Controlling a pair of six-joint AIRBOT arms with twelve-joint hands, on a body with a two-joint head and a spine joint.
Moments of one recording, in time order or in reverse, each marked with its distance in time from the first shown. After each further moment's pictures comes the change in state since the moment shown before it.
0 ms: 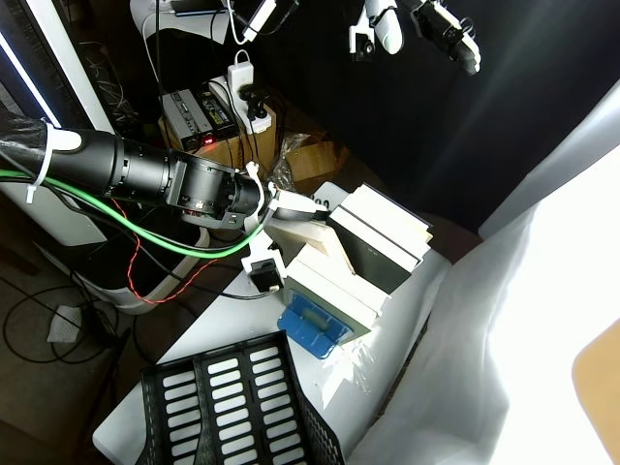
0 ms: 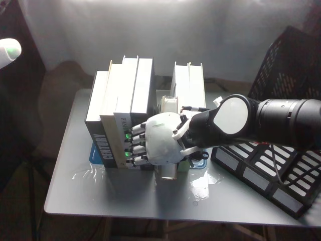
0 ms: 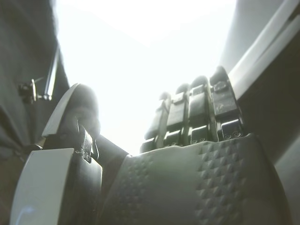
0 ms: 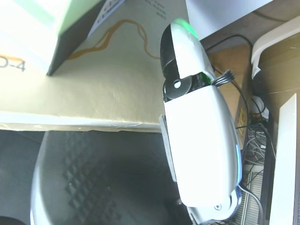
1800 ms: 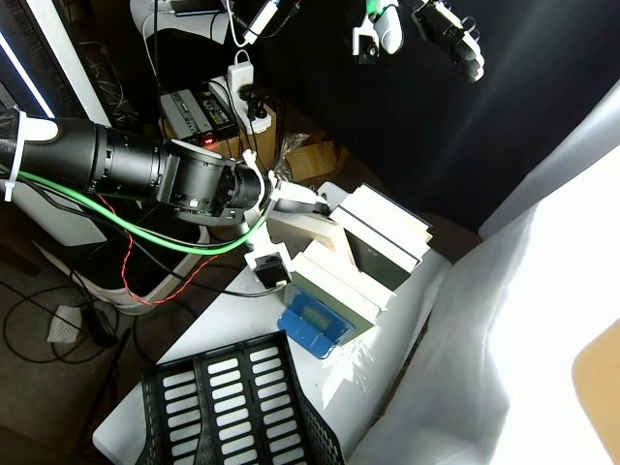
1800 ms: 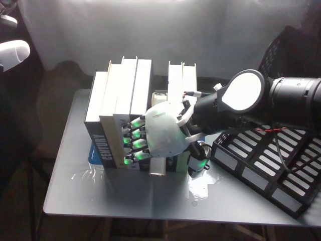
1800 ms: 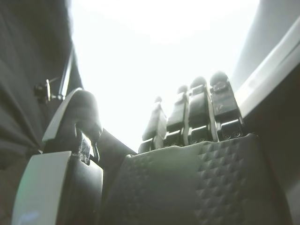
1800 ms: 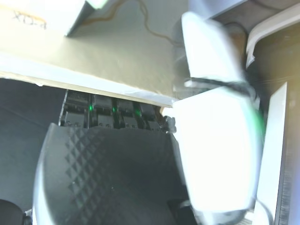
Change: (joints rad) left arm -0.056 -0.006 0.015 0.068 0.038 0.000; right arm 0.066 0.069 -0.064 0.119 0.100 -0.128
